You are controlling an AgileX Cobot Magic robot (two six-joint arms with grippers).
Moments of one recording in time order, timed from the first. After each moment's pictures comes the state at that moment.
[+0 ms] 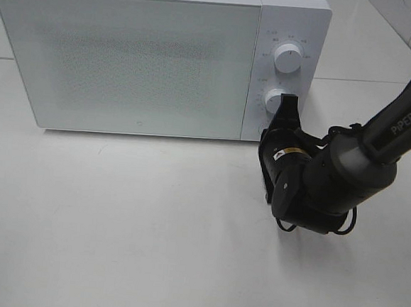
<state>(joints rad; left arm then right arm) 0.04 0.00 -0.52 -0.04 1.07 0.03 0.62 2.16 -0.83 0.85 -1.05 1.30</state>
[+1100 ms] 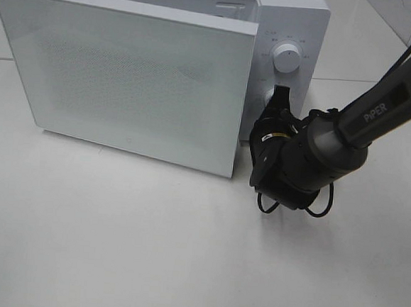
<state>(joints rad) 0.04 0.00 -0.52 -0.04 1.07 0.03 0.61 2.23 -1.01 1.00 -0.96 1.21</state>
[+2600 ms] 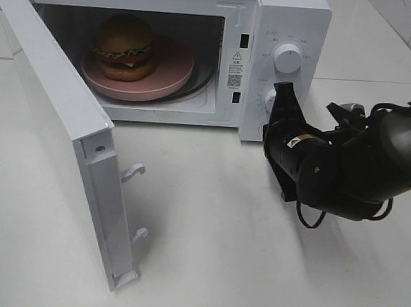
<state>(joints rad) 0.04 0.00 -0.52 -0.04 1.07 0.03 0.61 1.99 -0.75 0.78 -0.87 1.10</state>
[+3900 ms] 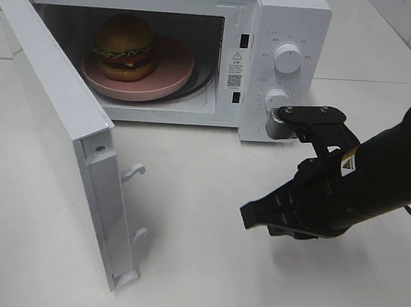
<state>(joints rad) 0.04 0.00 -0.52 -0.04 1.07 0.03 0.61 1.46 -0.65 0.28 0.31 0.02</state>
